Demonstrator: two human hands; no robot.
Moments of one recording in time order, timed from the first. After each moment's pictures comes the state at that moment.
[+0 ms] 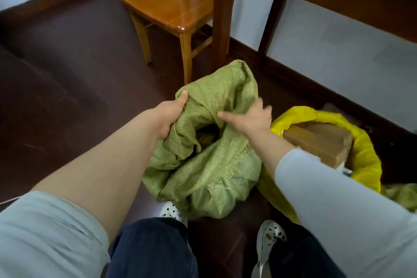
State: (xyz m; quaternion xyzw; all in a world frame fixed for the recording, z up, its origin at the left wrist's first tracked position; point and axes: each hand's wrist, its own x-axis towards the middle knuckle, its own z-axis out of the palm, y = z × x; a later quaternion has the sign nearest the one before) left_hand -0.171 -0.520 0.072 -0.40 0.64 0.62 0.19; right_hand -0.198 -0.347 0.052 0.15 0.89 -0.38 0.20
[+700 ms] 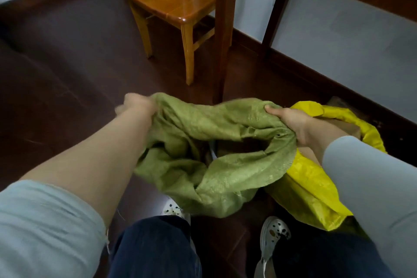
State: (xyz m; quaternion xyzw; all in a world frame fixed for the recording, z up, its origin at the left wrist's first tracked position) left_hand -0.185 -0.584 0.025 -0.57 0.73 0.38 0.03; right_hand -0.225 -0.272 0.040 0.23 0.69 -0.59 0.35
